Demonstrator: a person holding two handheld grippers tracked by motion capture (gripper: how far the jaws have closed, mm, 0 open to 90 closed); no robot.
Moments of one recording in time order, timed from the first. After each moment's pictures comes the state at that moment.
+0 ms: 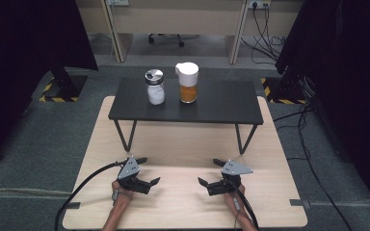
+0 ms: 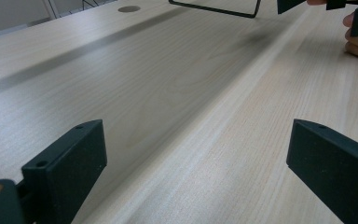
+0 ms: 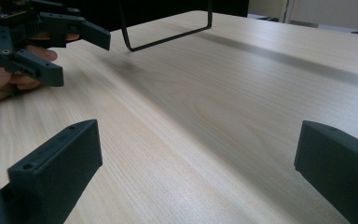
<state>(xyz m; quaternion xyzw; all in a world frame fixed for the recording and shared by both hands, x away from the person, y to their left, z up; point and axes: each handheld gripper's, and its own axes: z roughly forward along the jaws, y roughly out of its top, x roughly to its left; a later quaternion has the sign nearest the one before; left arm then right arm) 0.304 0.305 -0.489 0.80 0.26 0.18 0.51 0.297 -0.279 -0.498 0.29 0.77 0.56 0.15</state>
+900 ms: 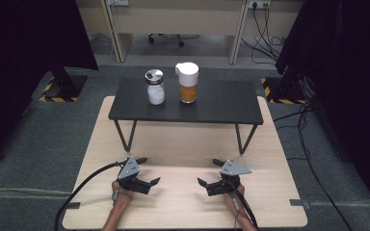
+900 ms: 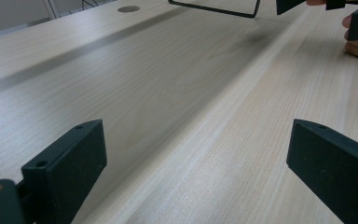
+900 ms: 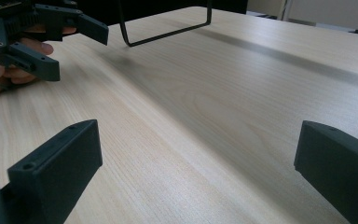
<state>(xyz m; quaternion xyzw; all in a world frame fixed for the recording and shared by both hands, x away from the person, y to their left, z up) 0.304 0.305 -0.489 0.80 0.26 0.18 0.51 0.295 -0.275 -0.495 0.28 0.77 0.55 0.16</state>
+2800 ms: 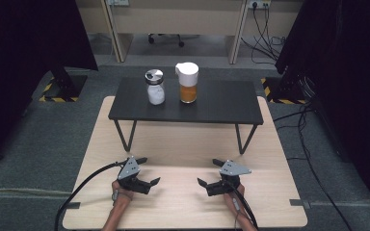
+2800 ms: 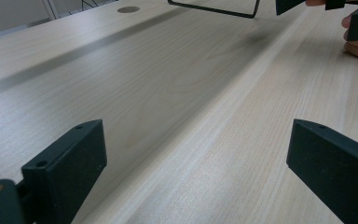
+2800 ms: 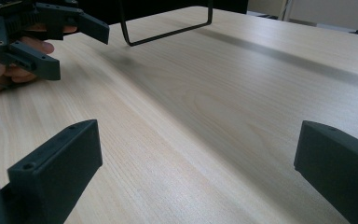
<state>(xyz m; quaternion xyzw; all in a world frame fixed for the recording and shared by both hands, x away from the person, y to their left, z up) 0.304 0.305 -0.489 0.80 0.26 0.18 0.52 0.296 -0.275 -0.495 0.28 0.77 0.55 0.16</state>
